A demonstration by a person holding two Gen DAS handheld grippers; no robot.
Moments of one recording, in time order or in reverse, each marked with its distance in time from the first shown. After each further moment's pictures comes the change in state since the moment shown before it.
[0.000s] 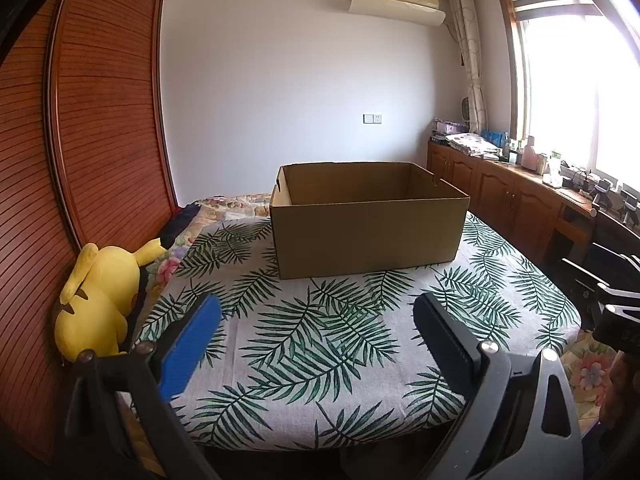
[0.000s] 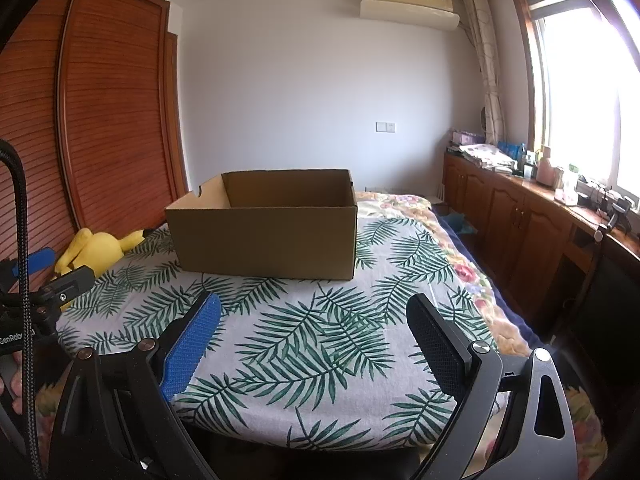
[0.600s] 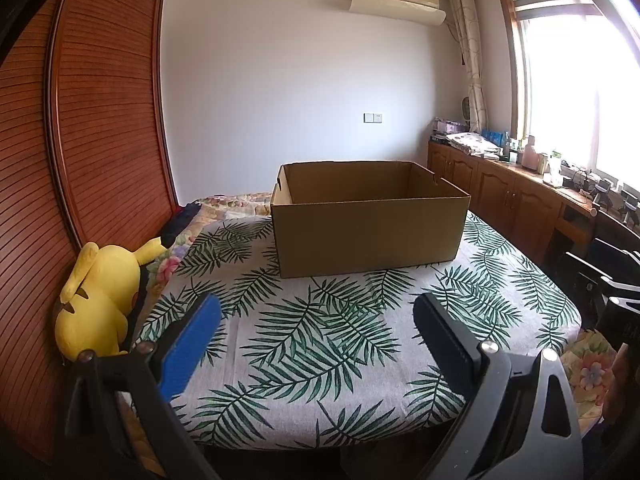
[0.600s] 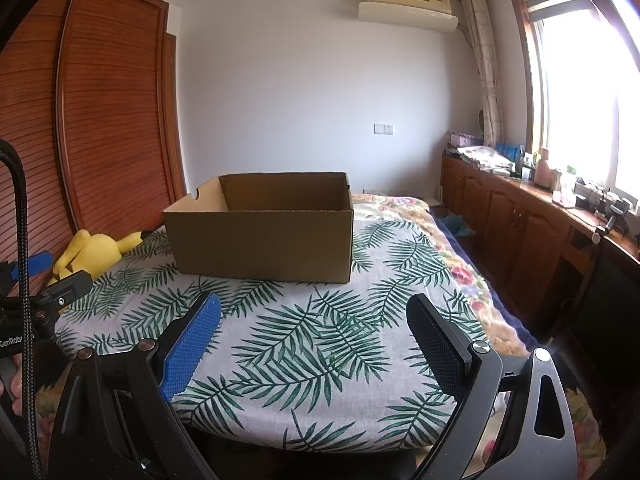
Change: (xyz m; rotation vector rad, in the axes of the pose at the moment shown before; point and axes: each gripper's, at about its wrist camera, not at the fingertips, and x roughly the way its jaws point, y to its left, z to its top) left arm 0.000 0.001 0.000 -0.001 0.005 0.000; right arm -0.002 -0.005 0.004 -0.001 -0.008 -0.008
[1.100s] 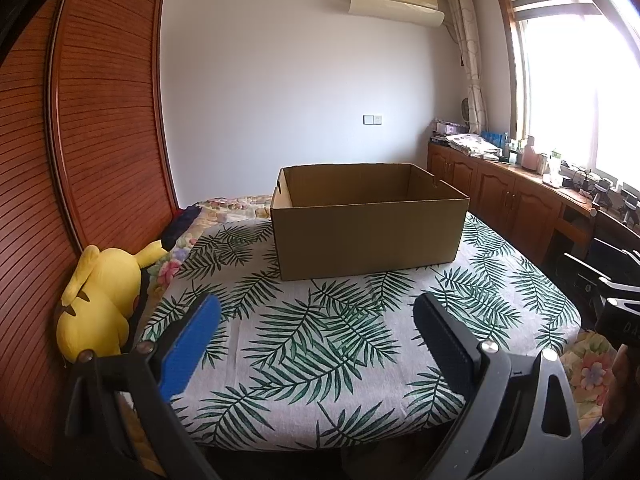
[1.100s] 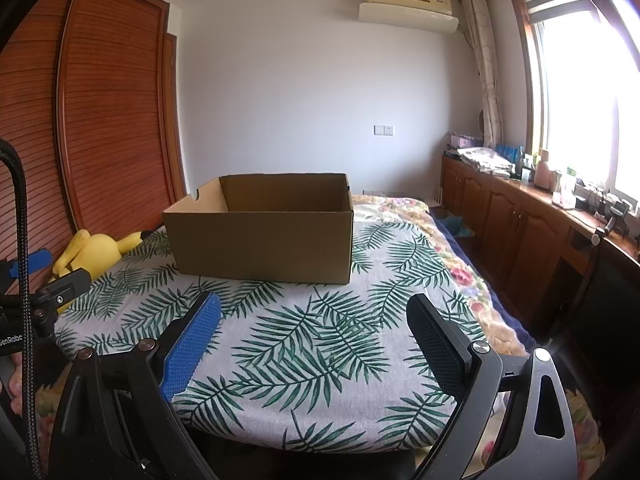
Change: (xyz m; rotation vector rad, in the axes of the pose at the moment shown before) left arm -0.002 -0.002 0.000 0.006 -0.009 0.002; right arm 0.001 0.000 0.000 -0.002 -0.001 0.000
